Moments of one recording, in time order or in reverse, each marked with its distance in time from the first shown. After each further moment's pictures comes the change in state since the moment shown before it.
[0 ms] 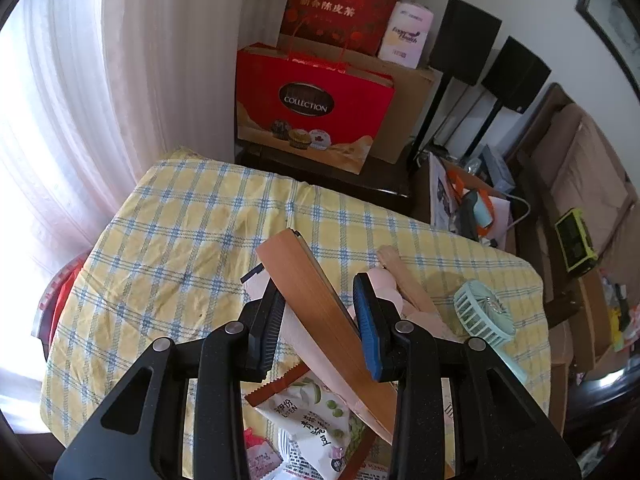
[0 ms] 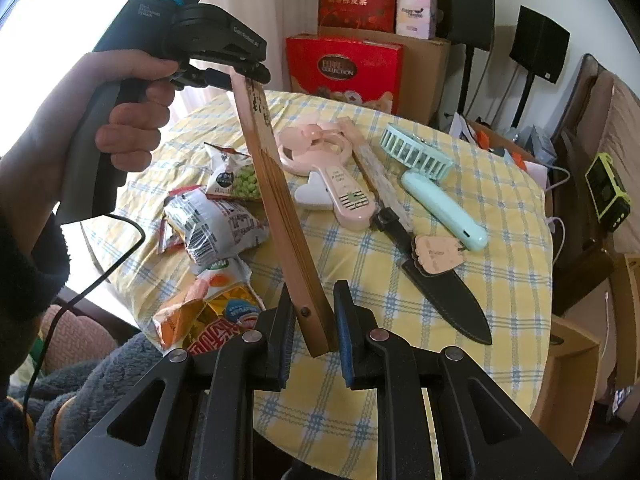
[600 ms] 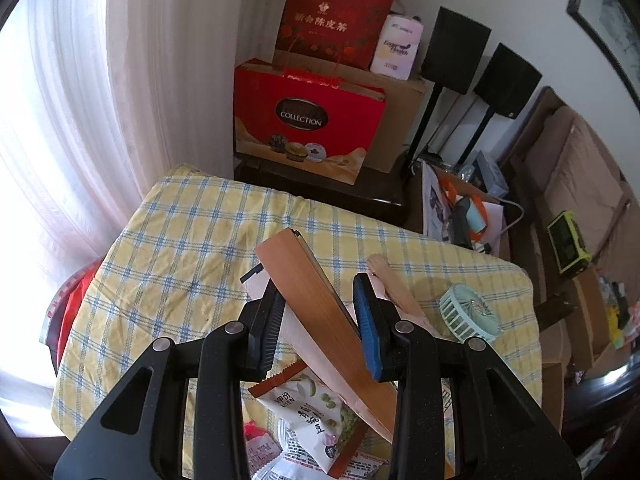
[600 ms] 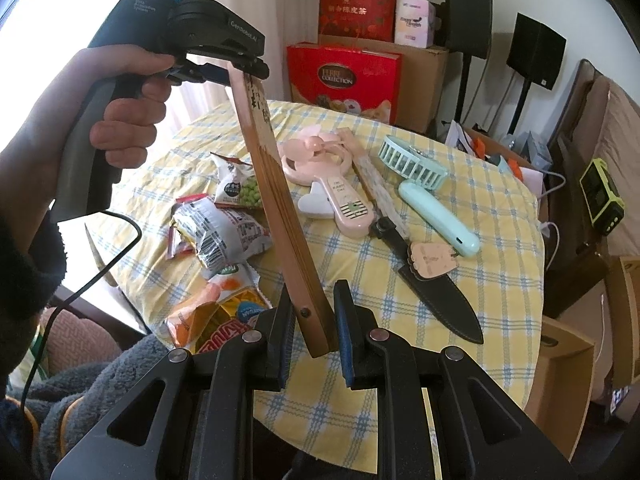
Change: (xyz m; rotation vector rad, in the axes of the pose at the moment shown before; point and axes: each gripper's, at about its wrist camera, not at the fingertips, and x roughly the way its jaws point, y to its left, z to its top) left arm -0.024 -0.006 0.004 0.015 -0.030 -0.004; right arm -0.014 0.003 0.001 -0.001 -0.022 -0.007
